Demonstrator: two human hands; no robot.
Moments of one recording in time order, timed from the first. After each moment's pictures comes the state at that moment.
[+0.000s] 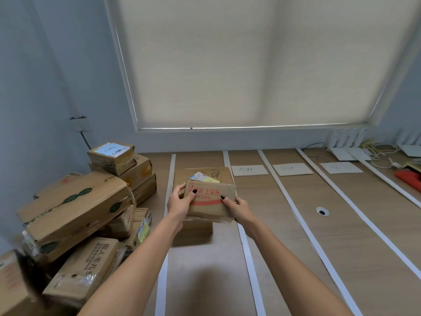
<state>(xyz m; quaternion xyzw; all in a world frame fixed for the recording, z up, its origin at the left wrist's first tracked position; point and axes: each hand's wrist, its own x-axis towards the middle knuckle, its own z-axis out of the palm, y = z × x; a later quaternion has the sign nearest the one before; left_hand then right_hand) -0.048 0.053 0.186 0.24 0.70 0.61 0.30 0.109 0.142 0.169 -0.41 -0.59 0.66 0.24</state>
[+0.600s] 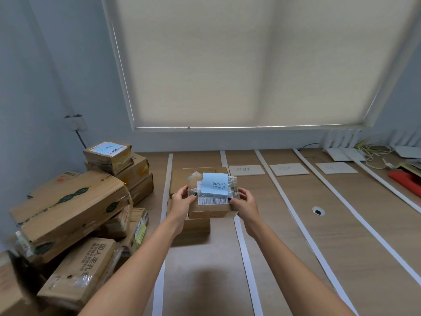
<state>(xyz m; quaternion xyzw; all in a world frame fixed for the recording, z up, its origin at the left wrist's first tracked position) -0.046 0.056 0.179 0.24 0.65 0.62 0.36 0.116 0.149 0.170 -0.44 -0.55 0.62 0.35</state>
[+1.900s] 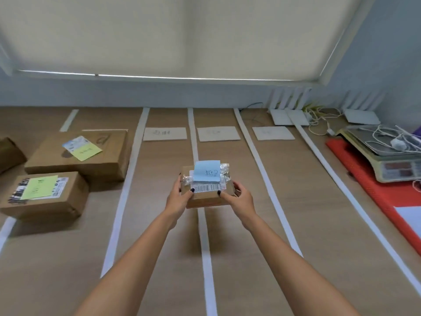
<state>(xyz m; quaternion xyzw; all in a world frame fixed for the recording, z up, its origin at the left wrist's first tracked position) 0.265 0.333 0.063 0.26 0.69 0.53 0.43 0.432 0.410 0.081 -0.50 -0.58 0.56 0.31</state>
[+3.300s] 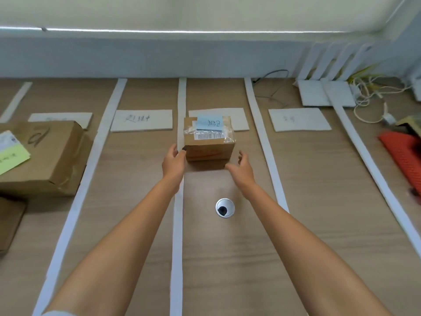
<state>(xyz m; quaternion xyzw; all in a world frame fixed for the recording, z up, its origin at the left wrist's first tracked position) 0.212 0.590 -0.009 0.12 0.76 0.54 0.34 0.364 0.674 -0.030 -0.55 -0.59 0.56 0.21</state>
